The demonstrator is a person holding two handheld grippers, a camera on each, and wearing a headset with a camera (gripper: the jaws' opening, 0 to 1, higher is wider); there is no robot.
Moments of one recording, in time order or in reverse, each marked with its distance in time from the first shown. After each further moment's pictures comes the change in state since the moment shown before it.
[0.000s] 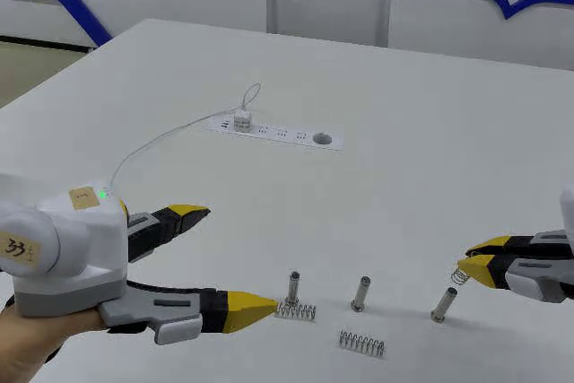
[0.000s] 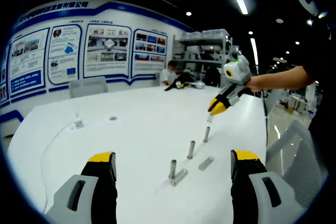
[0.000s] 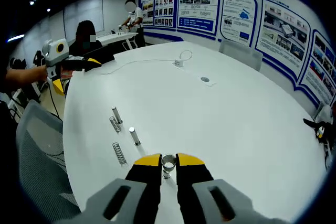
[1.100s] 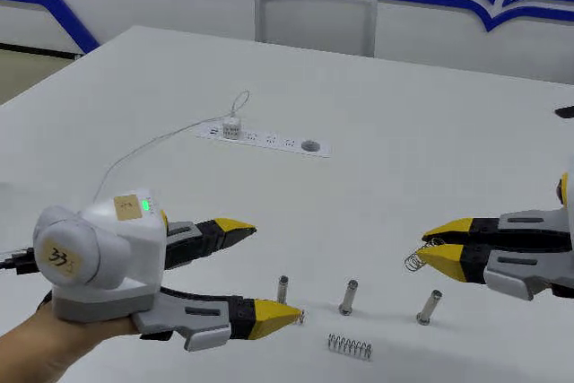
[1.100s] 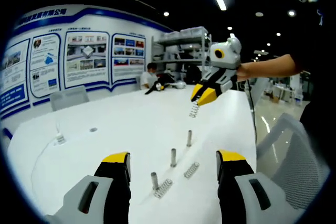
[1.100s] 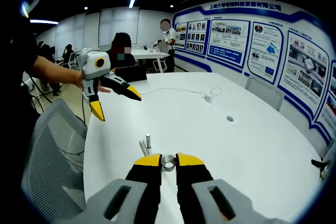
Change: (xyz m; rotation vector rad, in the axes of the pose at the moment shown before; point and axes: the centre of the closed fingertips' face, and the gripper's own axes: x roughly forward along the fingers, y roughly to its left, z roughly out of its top) left arm 0.019 -0.035 0.009 0.086 -0.017 -0.145; right arm -0.028 0.053 0.057 -0.197 -0.206 0.161
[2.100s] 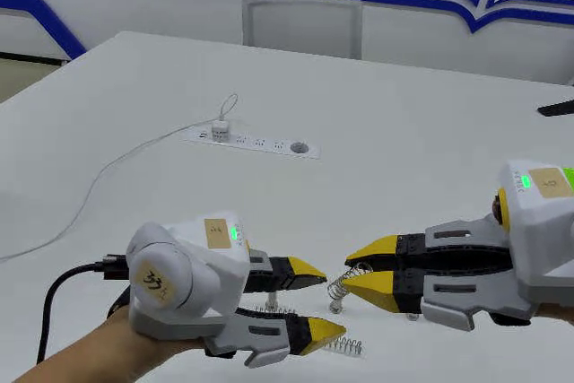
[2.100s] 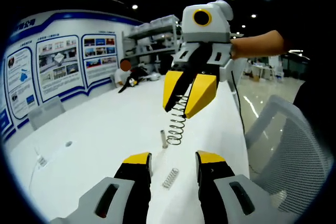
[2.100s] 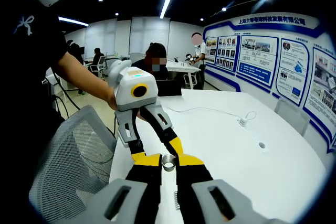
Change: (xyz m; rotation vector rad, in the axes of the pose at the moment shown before) left arm 0.051 -0.060 -0.007 0.168 0.100 -0.168; right arm 0.016 0.086 0.044 -0.116 -0.125 0.231
